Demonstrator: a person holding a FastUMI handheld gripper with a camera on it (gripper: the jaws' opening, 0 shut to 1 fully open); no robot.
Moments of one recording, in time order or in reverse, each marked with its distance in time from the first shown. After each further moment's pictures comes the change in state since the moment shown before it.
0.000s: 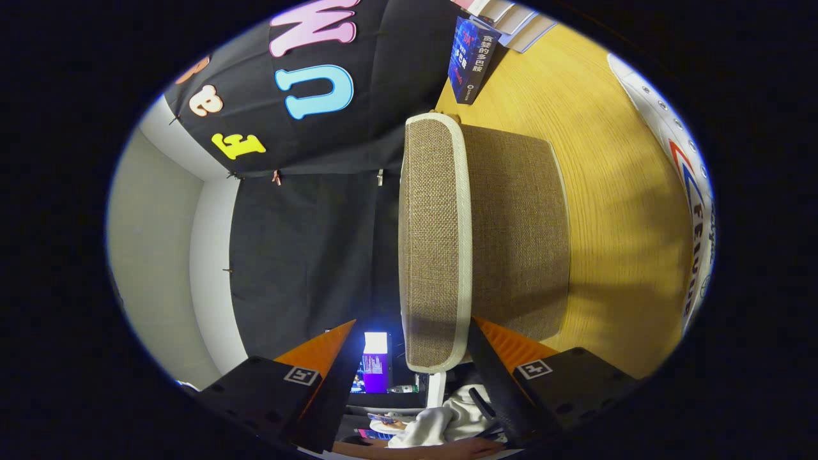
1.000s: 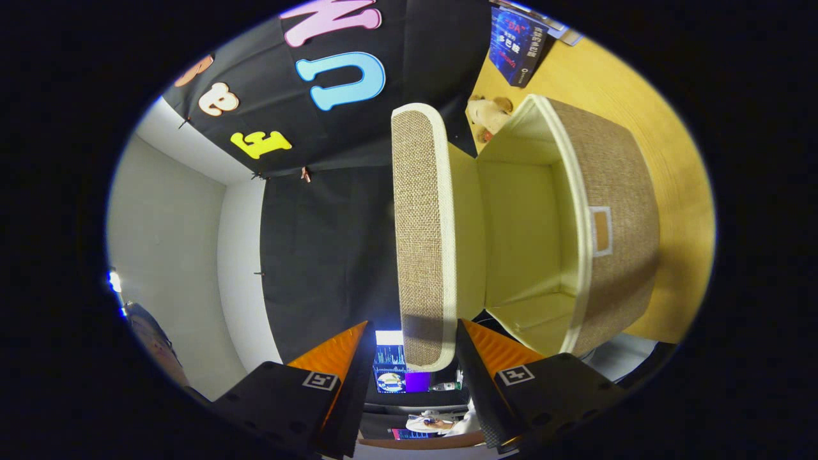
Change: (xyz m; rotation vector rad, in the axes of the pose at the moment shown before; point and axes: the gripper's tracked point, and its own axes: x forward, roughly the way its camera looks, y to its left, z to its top) arm 0.052 0.118 -0.014 0.024 0.050 0.142
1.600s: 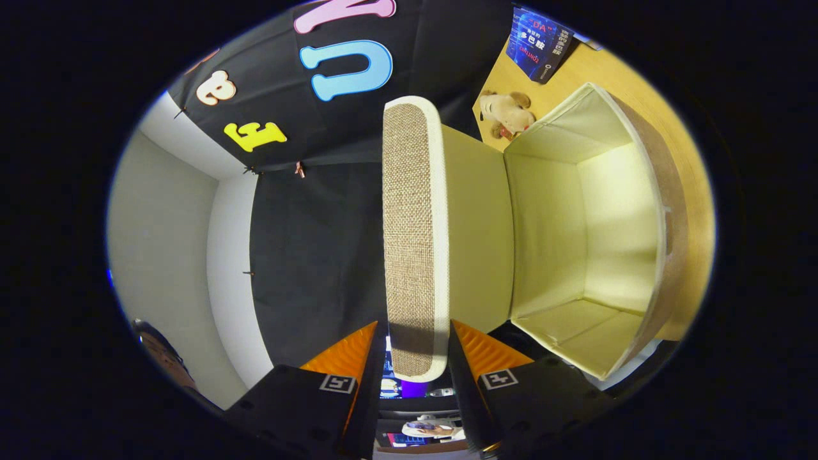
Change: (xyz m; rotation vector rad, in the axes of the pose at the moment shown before) arm 0.059 0.017 -0.003 0.001 -0.006 -0.036
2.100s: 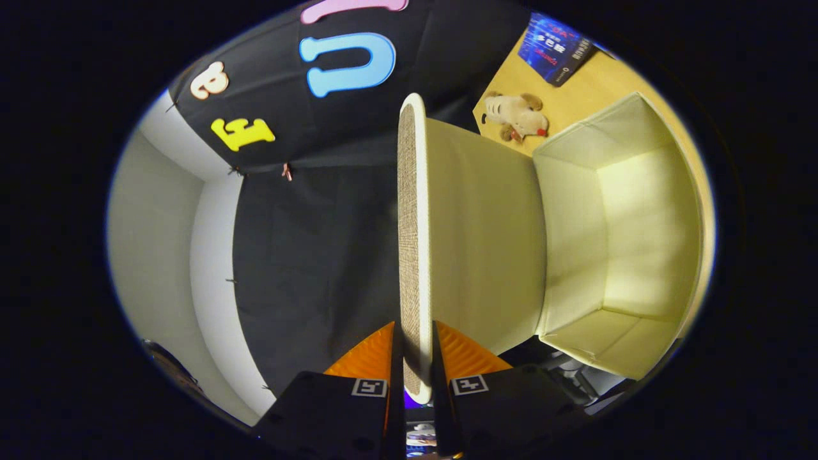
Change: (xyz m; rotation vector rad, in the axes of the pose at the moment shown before) arm 0.069 0.024 0.006 -0.065 -0.023 -0.114
